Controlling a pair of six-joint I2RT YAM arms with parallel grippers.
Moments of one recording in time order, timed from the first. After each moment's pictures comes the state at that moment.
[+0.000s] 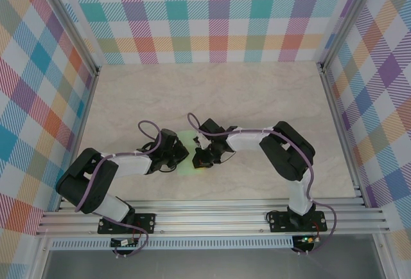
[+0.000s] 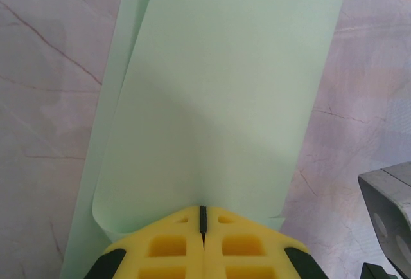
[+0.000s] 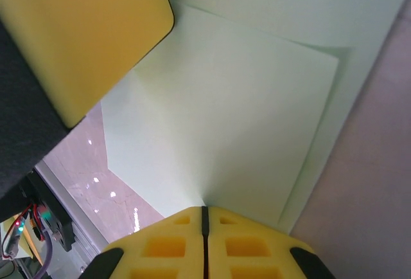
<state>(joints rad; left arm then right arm) -0.55 1.50 0.51 0.12 0.14 -1.13 0.84 1.97 1.13 -0.35 -0.60 0.63</state>
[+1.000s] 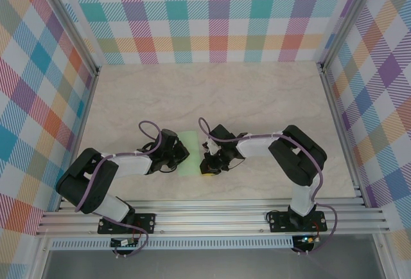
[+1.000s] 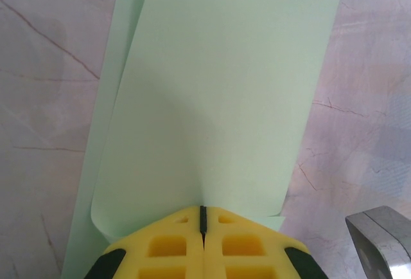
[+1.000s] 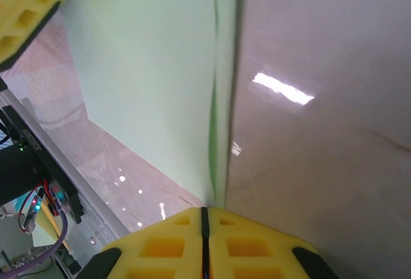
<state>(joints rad) -0.56 1.50 0.51 0.12 0.14 -1.13 0.82 1.86 0.94 -0.26 -0.66 0.71</state>
